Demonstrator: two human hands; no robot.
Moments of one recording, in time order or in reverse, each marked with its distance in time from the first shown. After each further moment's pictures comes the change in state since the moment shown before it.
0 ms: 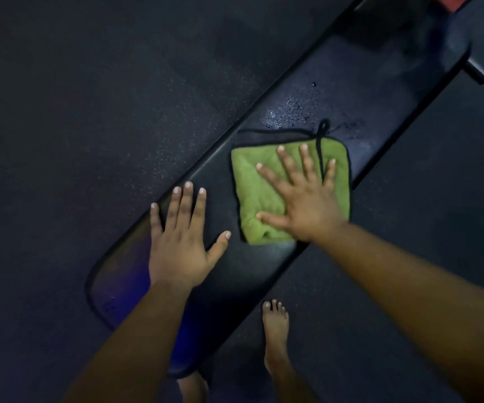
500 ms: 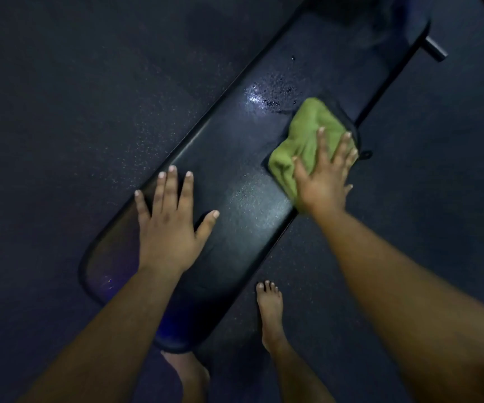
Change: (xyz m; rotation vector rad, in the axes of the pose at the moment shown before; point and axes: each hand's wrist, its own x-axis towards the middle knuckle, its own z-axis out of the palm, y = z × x) left_hand -0.016 -0.010 -0.010 -0.126 -0.012 0.023; right_hand -0.032 0.002 0.026 0.622 0.261 0.717
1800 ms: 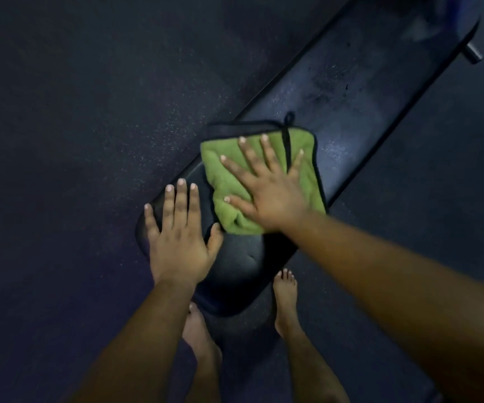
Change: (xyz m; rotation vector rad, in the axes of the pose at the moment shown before) left_hand -0.083 -0.071 0.017 0.058 0.052 -0.104; right_hand -0.110 -0.106 0.067 -0.638 -0.274 -0.791
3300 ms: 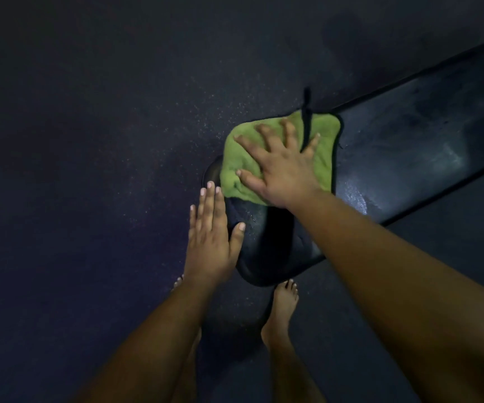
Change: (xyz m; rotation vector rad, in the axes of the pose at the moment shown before) left_hand -0.095 -0.015 0.033 -0.574 0.097 -0.286; right_hand 0.027 -0.098 0.001 -0.089 0.034 -0.252
